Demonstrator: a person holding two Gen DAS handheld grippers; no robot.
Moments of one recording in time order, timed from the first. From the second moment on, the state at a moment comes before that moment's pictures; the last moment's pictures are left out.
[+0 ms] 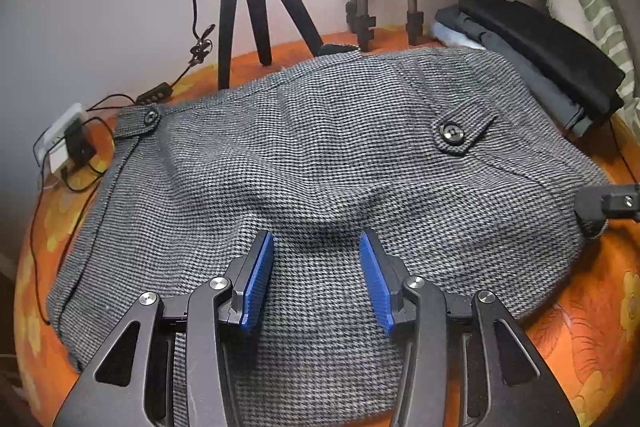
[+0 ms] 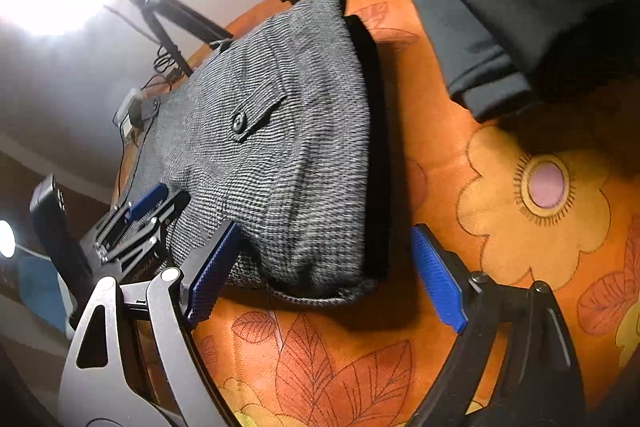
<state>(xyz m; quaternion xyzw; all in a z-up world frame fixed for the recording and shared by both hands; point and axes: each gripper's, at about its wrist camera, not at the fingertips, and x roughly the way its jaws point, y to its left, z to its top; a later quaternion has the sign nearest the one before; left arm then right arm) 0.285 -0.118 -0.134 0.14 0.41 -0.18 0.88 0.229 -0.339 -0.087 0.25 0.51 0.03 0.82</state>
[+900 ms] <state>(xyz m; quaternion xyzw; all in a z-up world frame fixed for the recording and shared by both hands) 0.281 -0.115 -0.133 0.13 0.41 -0.17 0.89 0.232 -0.318 -0.074 0.24 0.49 0.04 0.83</state>
